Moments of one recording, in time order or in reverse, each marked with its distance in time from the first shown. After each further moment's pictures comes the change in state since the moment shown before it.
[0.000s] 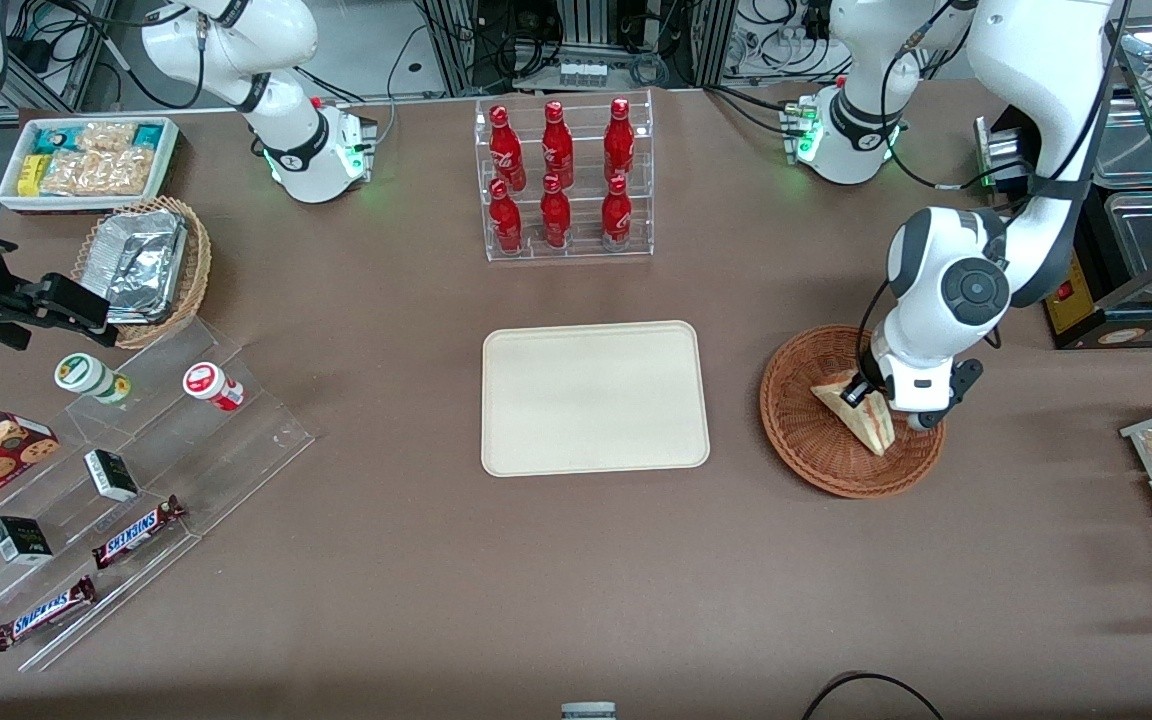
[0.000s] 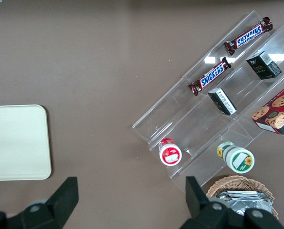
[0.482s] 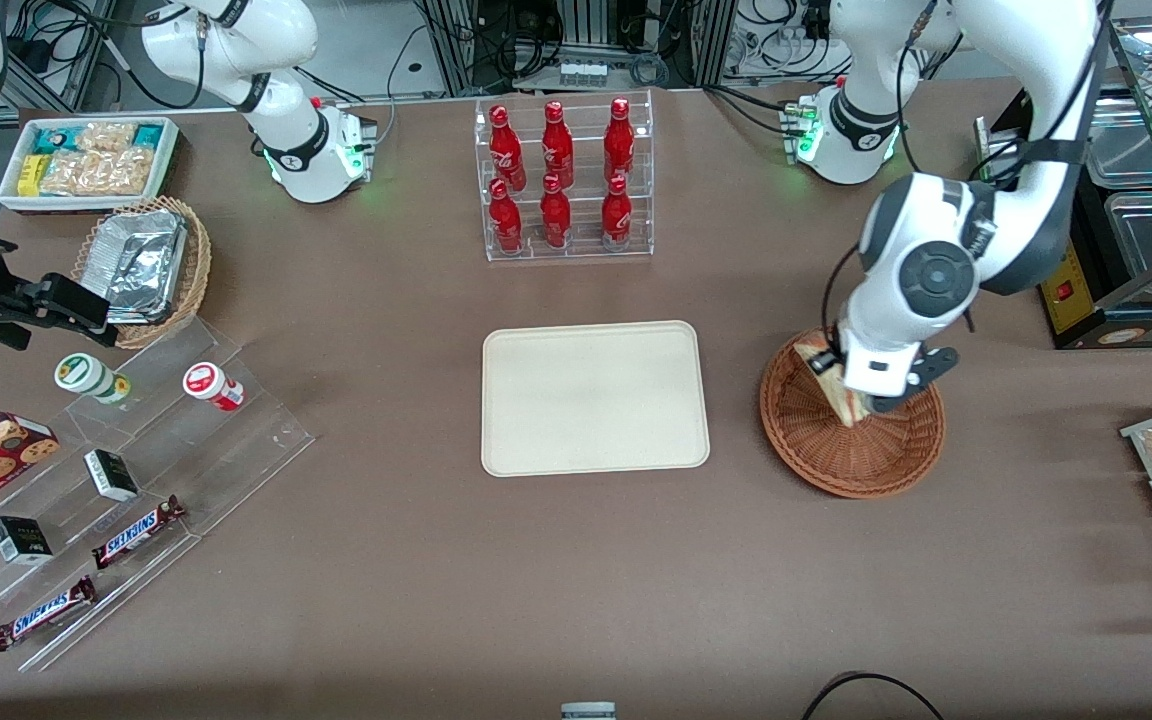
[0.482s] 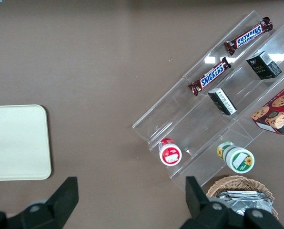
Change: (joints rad) arm -0.128 -0.034 -0.035 0.181 0.011 -0.372 0.114
